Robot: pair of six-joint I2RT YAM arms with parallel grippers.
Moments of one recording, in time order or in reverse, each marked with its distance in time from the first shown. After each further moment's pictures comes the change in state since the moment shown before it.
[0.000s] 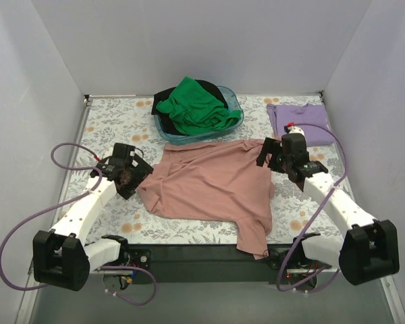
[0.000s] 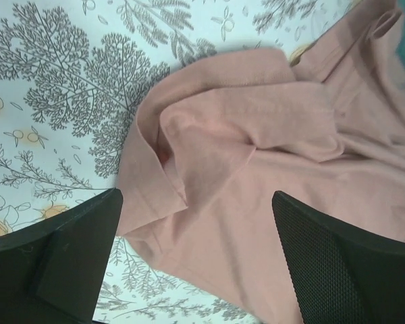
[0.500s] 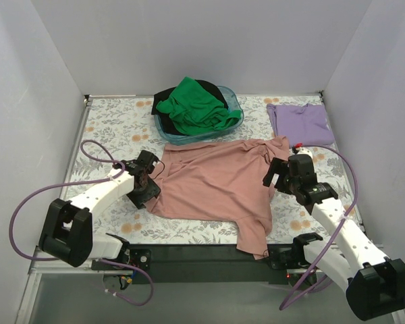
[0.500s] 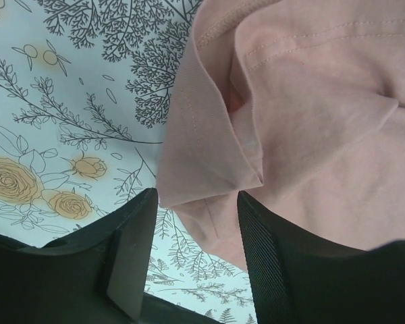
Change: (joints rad) left arm -0.206 0.202 -0.014 -0.143 -0.065 -0.108; right arm 0.000 -0.312 -0.214 -0.179 0.027 0.048
